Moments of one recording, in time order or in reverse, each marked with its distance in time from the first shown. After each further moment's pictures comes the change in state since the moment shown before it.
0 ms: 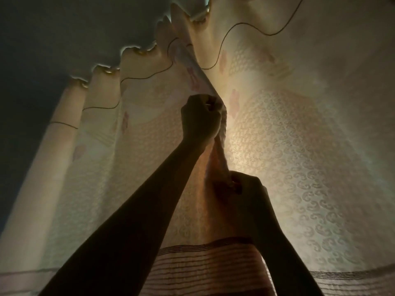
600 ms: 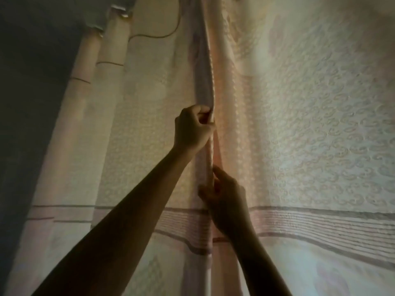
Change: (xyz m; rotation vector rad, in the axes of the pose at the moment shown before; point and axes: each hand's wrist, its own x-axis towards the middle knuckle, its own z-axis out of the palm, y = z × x) left_hand -0.084 -0.115 -0.044 0.092 -0.140 -0.208; right_hand -0.062 0.034 0.113 0.191 -0.176 0.078
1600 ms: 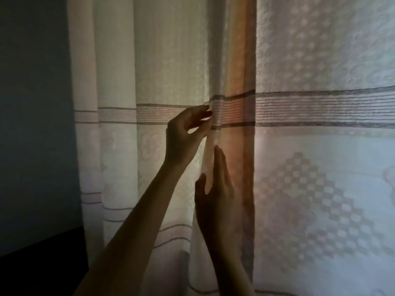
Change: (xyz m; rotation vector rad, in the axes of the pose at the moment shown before) left_hand -0.186 -0.144 -0.051 -0.143 -0.072 -0.290; right_hand -0.151 0.083 0.159 -0.182 0.339 0.109
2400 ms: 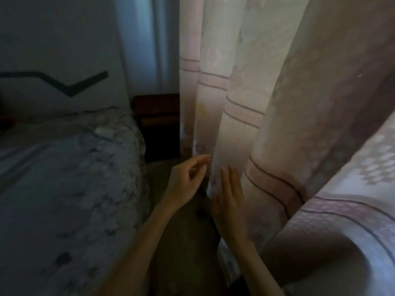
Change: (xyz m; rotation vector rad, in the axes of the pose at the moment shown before) left_hand -0.367 -0.021 -0.081 0.517 0.017 -0.766; right_hand -0.269 0.060 -0.113 0.082 -0.995 0.006
